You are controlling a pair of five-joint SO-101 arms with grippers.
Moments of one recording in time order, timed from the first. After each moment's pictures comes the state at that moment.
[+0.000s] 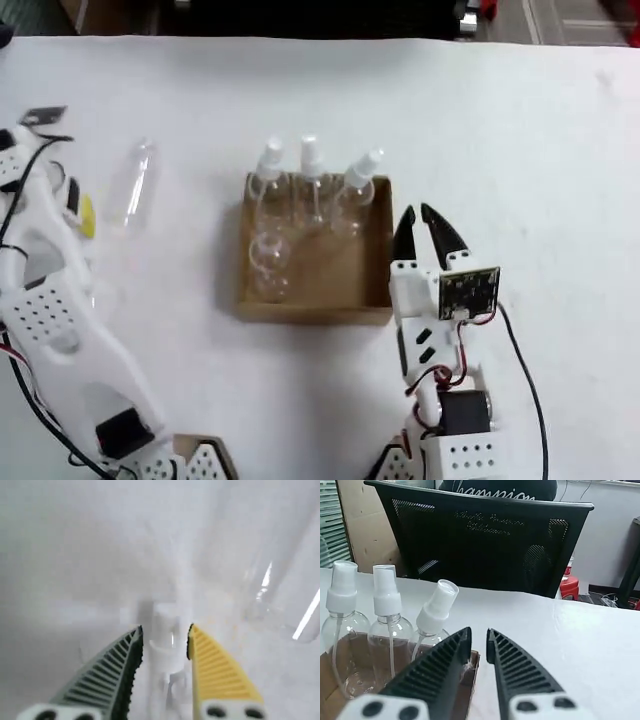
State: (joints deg) left arm -36.7 49.1 -46.5 96.1 -20.1; right arm -9.1 -102.8 96.4 19.4 6.6
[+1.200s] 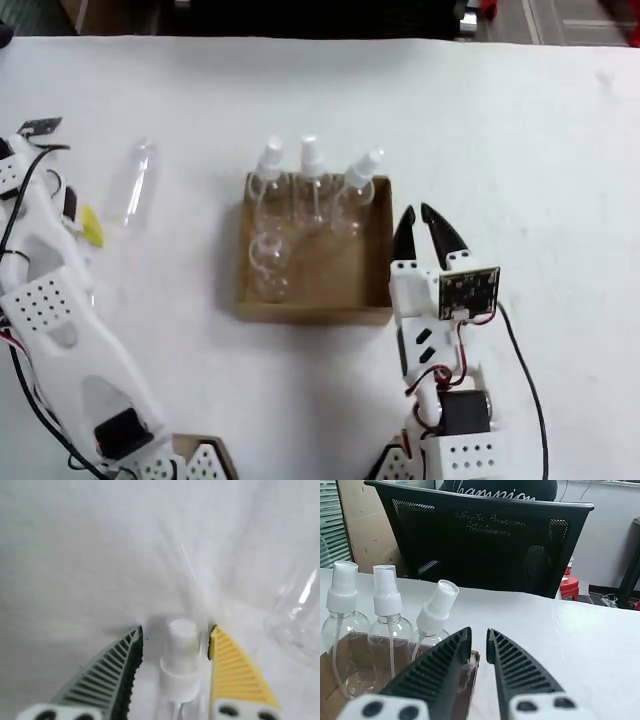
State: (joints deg) left arm -37.9 61.1 -57.8 98.0 -20.4; right arm -9.1 -102.8 96.4 19.4 6.6
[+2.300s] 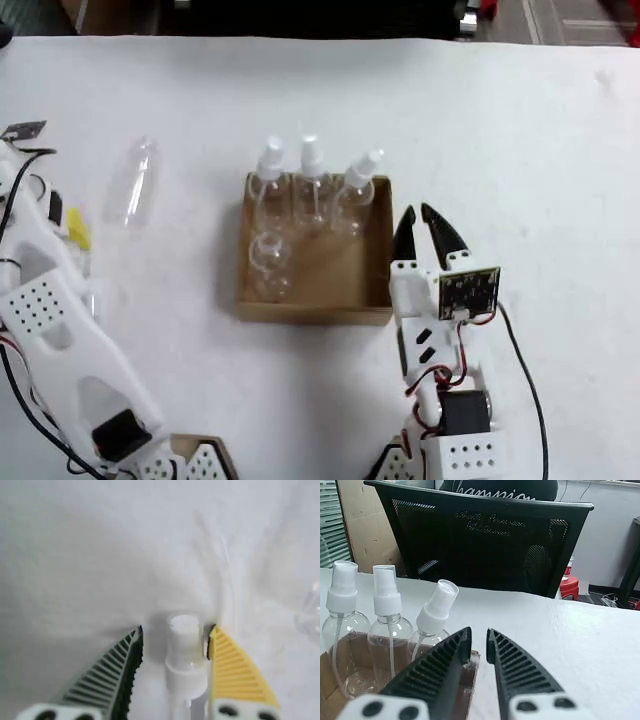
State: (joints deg) left arm -40.9 66.1 -65.7 100.6 -22.5; right arm -9.1 -102.8 96.4 19.4 6.6
